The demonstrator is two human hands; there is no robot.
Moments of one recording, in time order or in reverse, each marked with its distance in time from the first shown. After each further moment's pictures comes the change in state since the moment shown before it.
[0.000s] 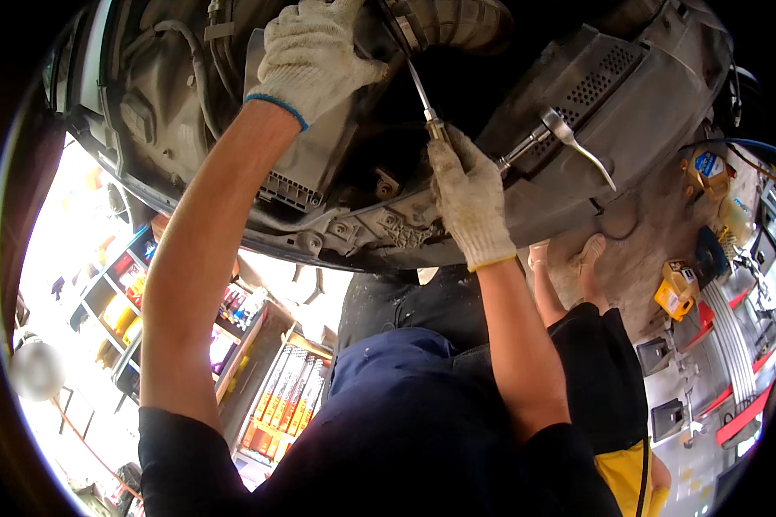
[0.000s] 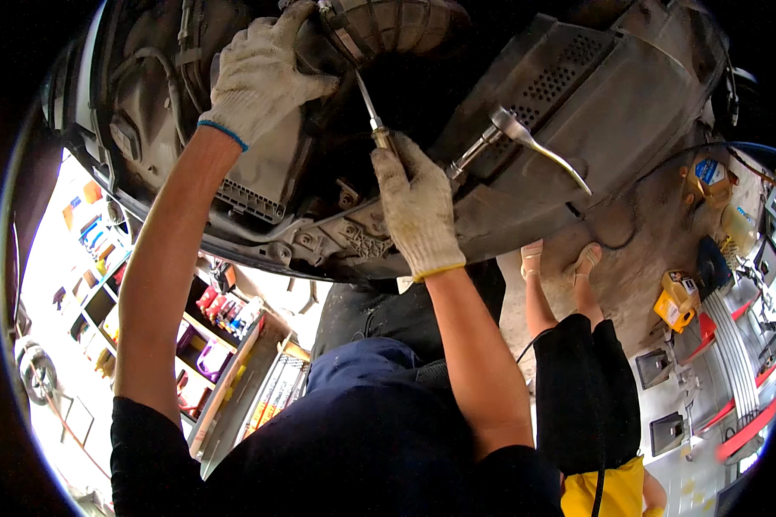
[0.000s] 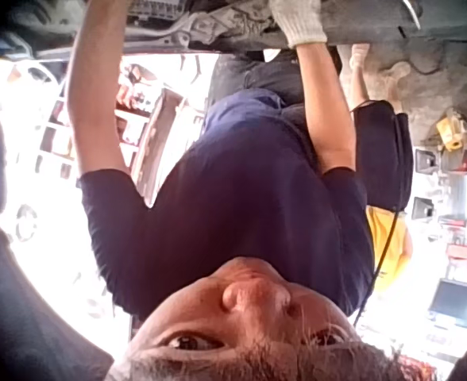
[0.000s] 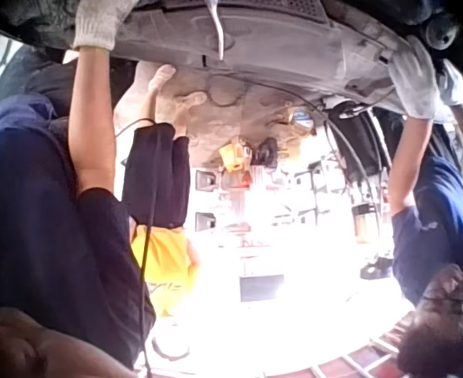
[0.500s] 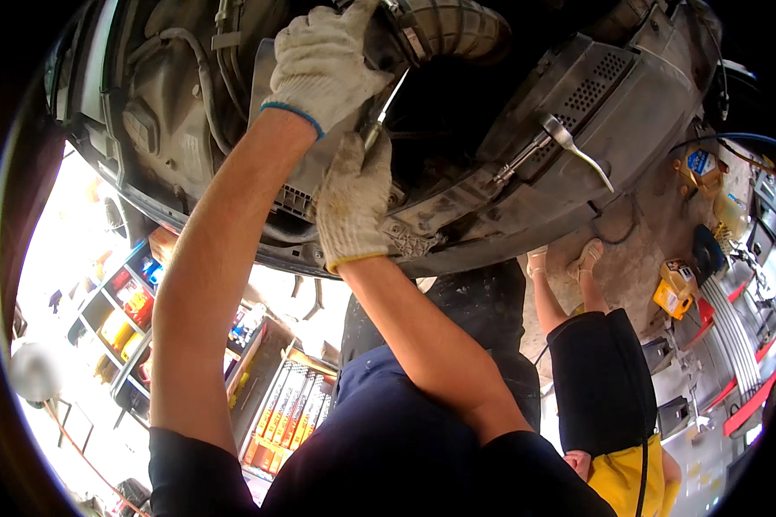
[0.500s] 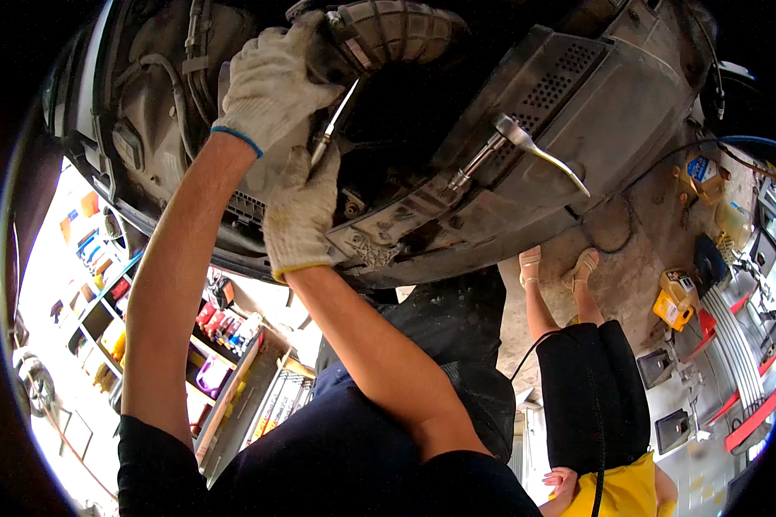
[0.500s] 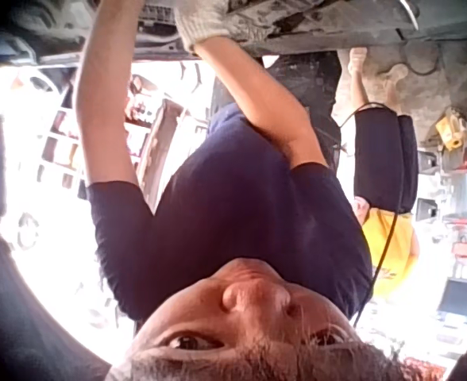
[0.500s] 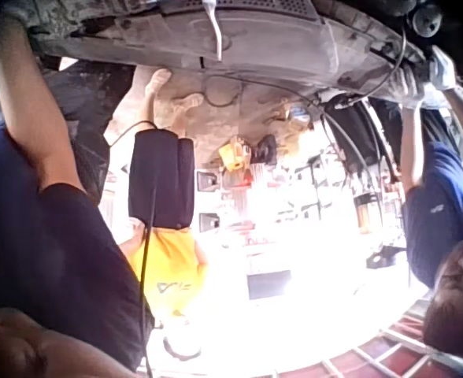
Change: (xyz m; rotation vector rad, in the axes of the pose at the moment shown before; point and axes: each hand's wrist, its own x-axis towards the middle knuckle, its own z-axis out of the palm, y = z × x) left_hand 0.003 0.012 -0.007 -0.001 -0.097 -0.051; right_hand 0.002 0.021 0.157 0.364 0.340 -0.042
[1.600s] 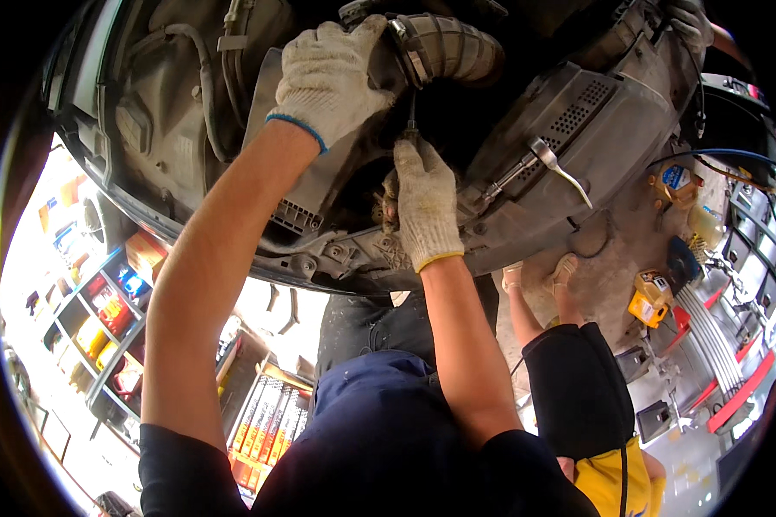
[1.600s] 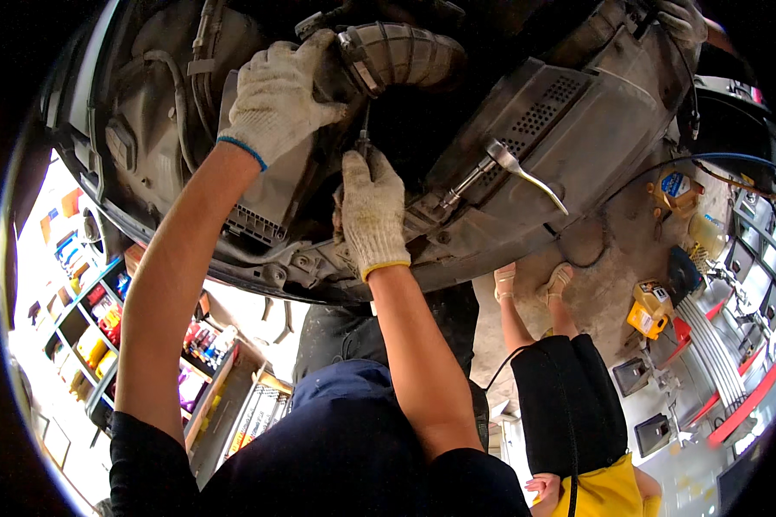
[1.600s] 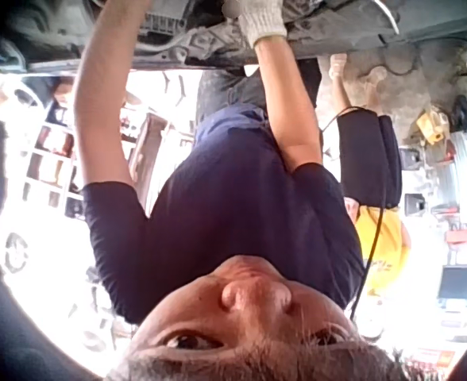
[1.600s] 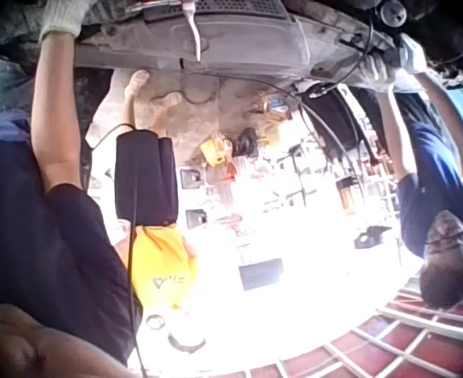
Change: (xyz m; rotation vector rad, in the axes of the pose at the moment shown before) left_hand -0.006 -0.014 0.004 0.017 0.179 0.066; right_hand 0.027 -0.077 -0.060 -0.165 -0.215 0.259
